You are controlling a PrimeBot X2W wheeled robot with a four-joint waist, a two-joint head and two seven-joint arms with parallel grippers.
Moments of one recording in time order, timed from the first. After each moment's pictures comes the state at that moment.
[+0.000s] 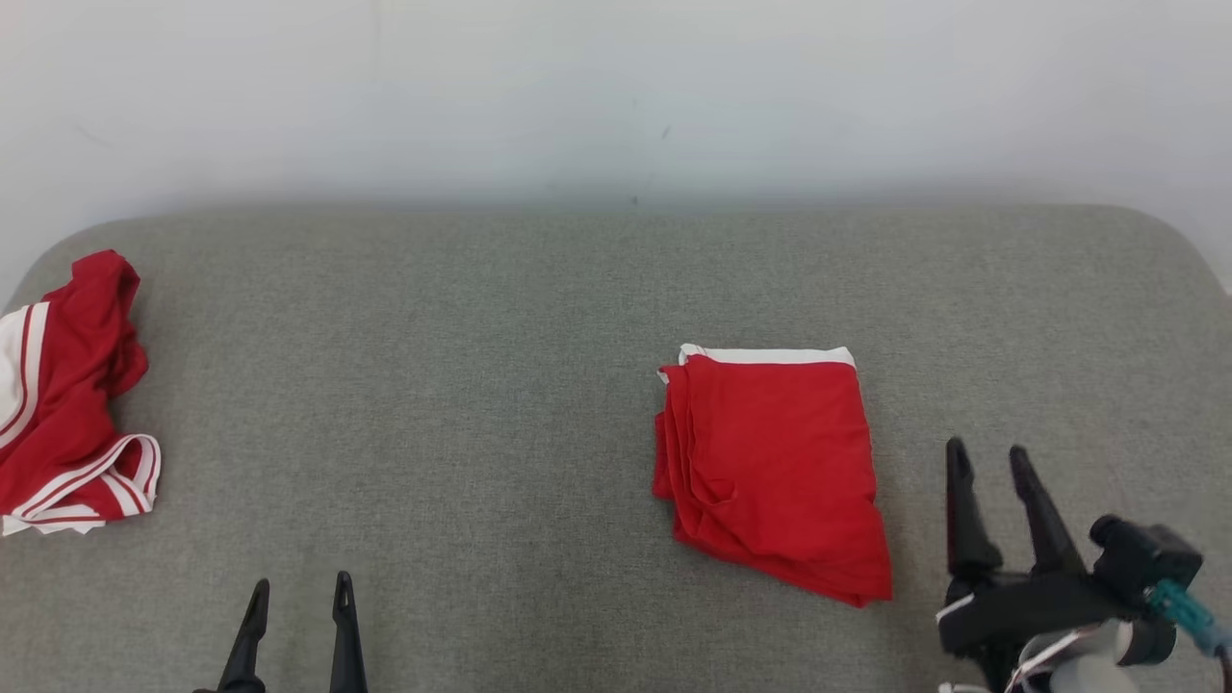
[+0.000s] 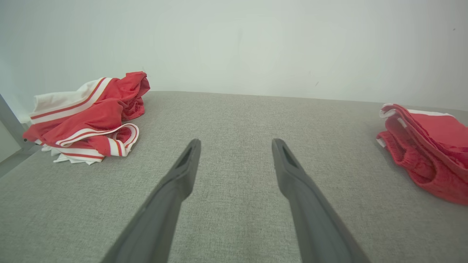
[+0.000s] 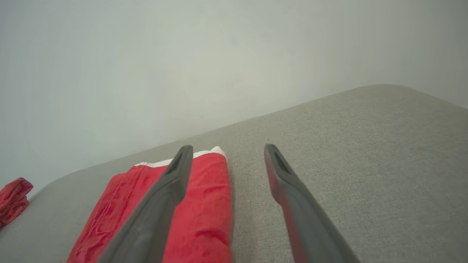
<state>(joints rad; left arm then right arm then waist) 0.05 0.05 0.01 0.16 -0.12 -0.04 -0.26 -0.20 -0.17 0.00 0.39 0.46 0.13 -0.26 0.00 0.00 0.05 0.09</state>
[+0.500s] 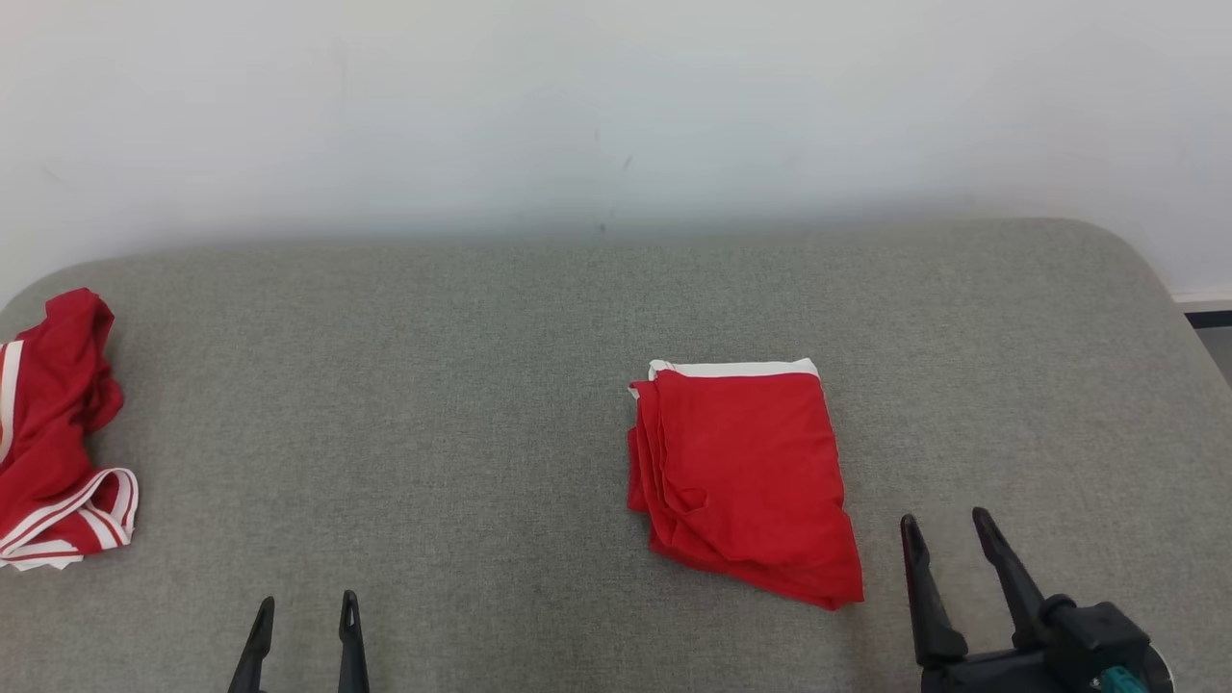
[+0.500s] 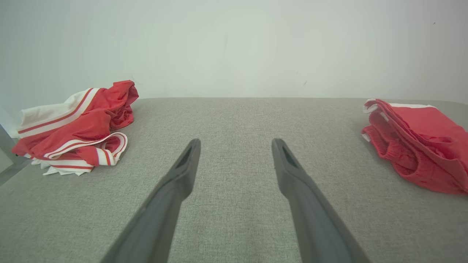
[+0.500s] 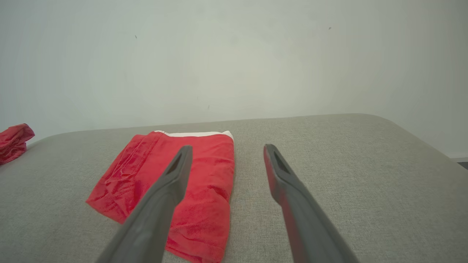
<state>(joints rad) 0.08 0.05 0.01 0.16 -0.08 -0.02 -0.26 0.00 -0.13 0.03 0.19 0.19 0.13 -0.26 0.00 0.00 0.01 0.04</state>
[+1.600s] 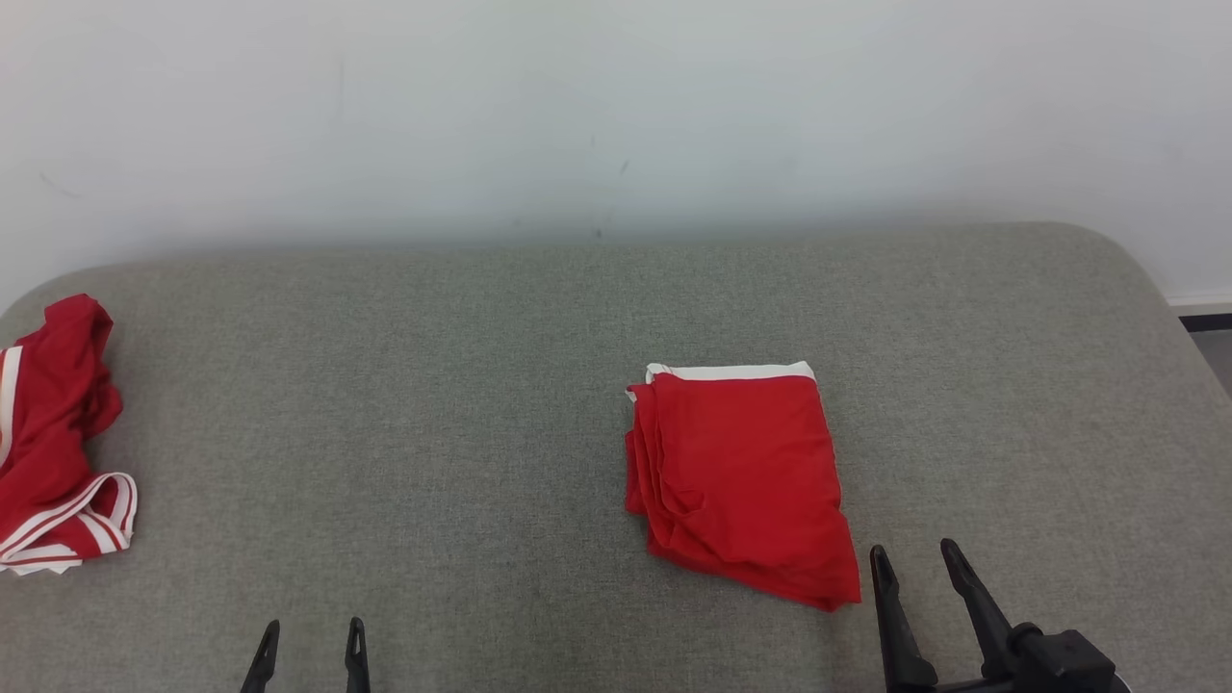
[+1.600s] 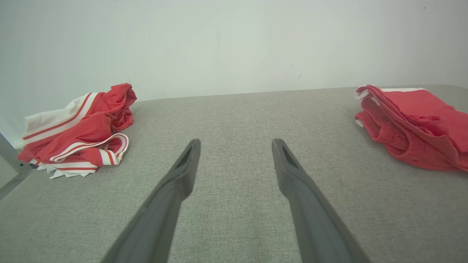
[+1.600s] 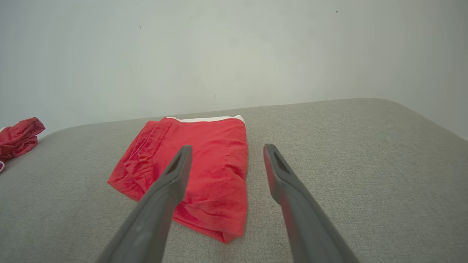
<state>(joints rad) 0.14 0.05 0.01 0.12 -0.02 -0.04 -0.26 0.05 -0.06 0.04 0.19 0.15 0.13 -0.26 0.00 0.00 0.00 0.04</state>
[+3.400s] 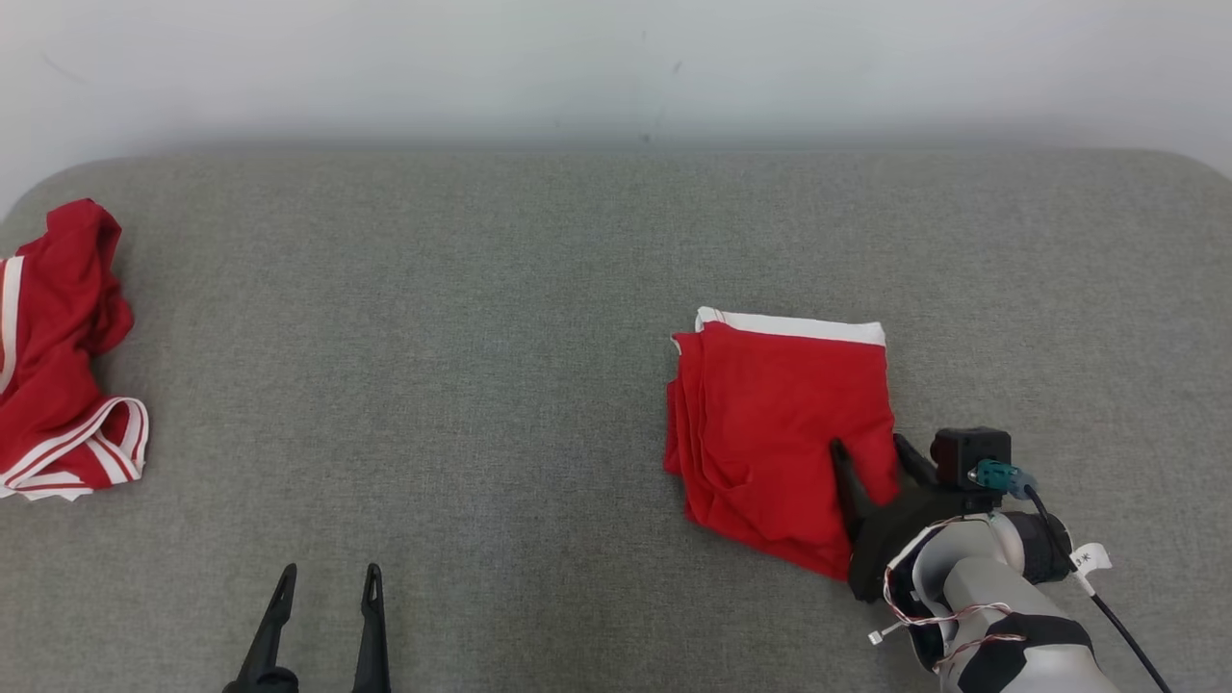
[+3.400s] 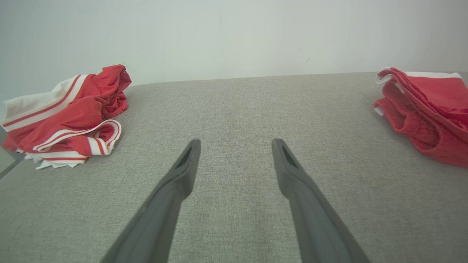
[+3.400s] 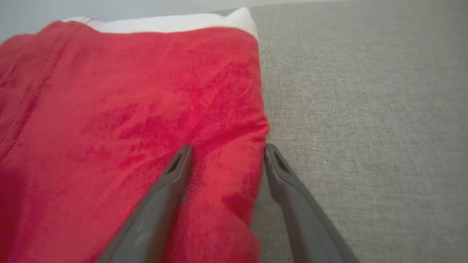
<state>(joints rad) 0.06 0.05 -0.01 0.13 -0.03 -0.06 -0.26 -0.65 -0.13 0.23 1.16 0.32 0.13 -0.26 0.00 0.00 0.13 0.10</state>
